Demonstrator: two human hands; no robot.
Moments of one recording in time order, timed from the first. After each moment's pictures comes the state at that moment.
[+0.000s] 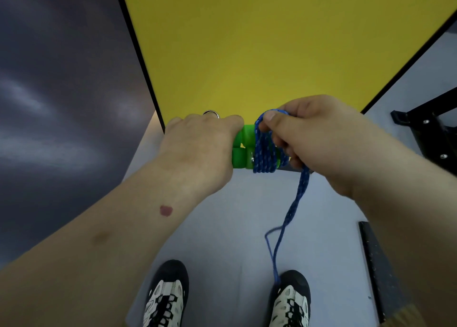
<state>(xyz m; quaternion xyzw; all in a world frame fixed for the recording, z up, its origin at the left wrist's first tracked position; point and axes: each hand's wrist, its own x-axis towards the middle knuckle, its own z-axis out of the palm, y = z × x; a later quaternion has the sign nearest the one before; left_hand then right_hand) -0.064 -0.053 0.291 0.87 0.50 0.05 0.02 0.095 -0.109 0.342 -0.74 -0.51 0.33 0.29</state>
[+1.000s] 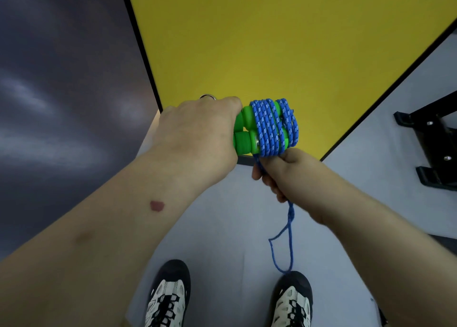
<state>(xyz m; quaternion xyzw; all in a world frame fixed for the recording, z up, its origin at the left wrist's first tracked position) -0.069 -0.052 0.312 0.84 0.52 0.10 0.05 0.092 -0.115 0.275 -0.72 -0.47 0.45 0.25</state>
